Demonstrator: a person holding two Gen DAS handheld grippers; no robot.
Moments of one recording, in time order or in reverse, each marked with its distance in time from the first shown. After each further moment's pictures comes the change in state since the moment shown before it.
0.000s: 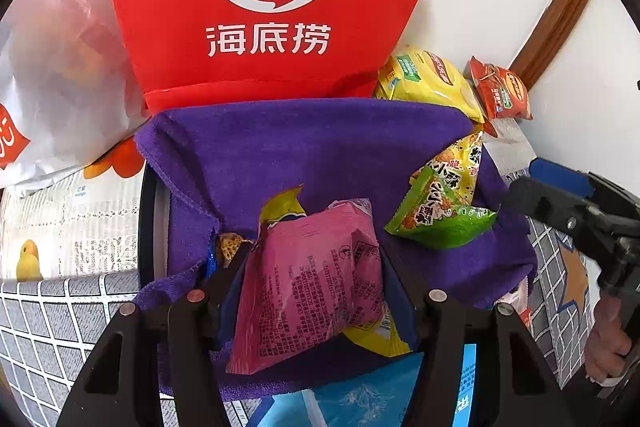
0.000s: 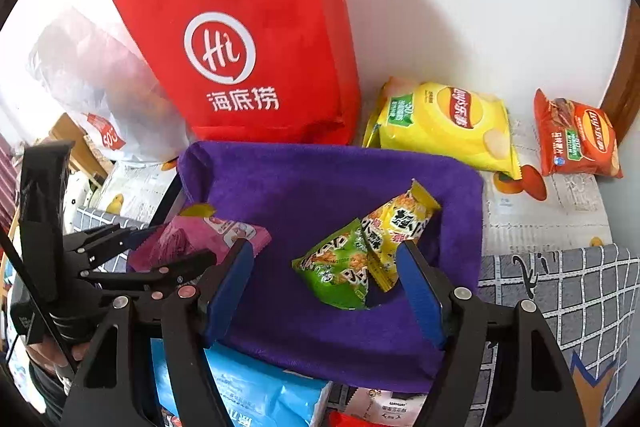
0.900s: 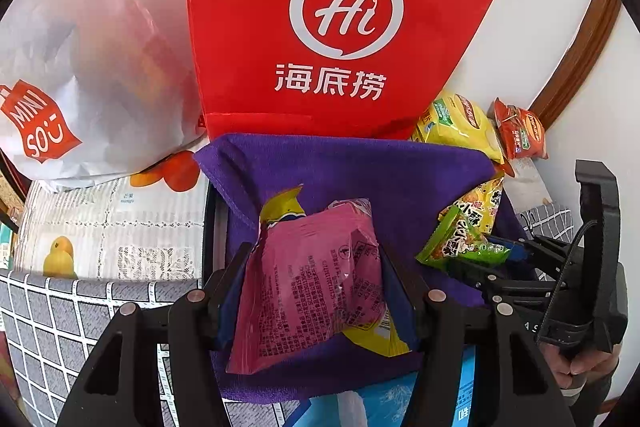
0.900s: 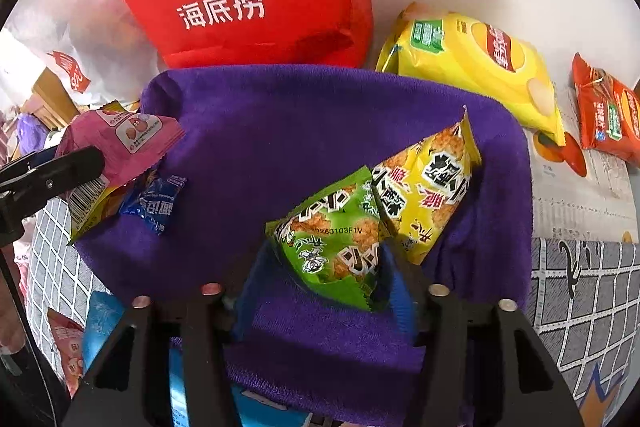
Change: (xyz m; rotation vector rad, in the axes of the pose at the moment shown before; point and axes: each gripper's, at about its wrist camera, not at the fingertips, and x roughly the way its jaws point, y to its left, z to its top) left arm -0.027 0.033 0.007 -0.088 -0.081 0.052; right arm 0.079 0.001 -0.022 -0.051 0.191 -0.005
